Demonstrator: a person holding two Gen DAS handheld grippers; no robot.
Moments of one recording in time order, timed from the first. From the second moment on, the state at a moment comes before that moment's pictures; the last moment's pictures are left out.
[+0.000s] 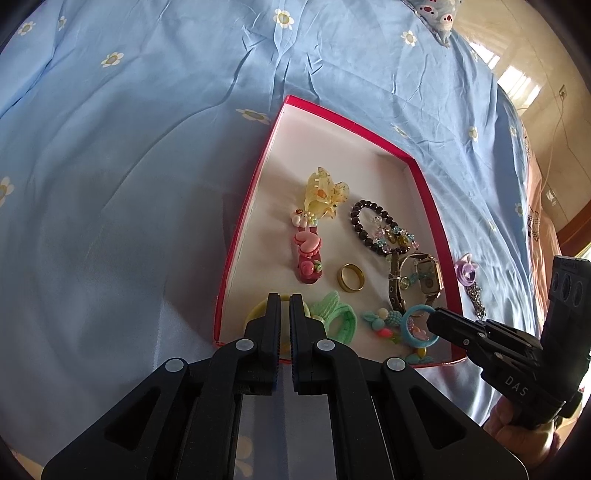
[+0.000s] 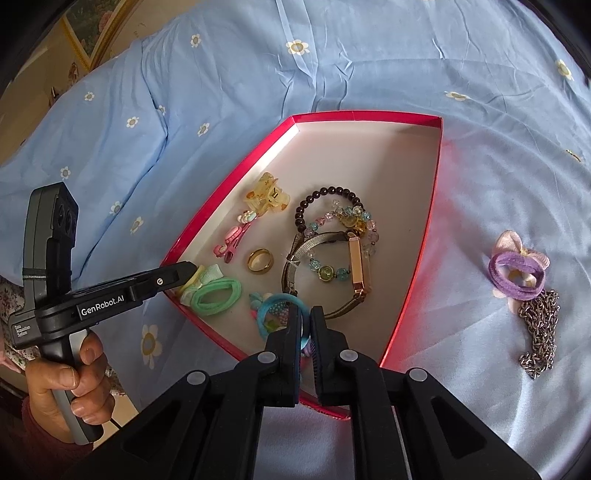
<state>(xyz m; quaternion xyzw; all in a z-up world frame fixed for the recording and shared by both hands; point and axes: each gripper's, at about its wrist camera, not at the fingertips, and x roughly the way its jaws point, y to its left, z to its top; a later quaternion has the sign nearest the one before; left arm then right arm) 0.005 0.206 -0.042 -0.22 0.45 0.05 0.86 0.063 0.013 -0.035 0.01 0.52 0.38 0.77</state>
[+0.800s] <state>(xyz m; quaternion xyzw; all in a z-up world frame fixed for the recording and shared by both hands) 0.003 0.202 -0.037 -0.21 0.45 0.05 0.86 0.064 0.011 -0.034 0.03 0.52 0.38 0.77</state>
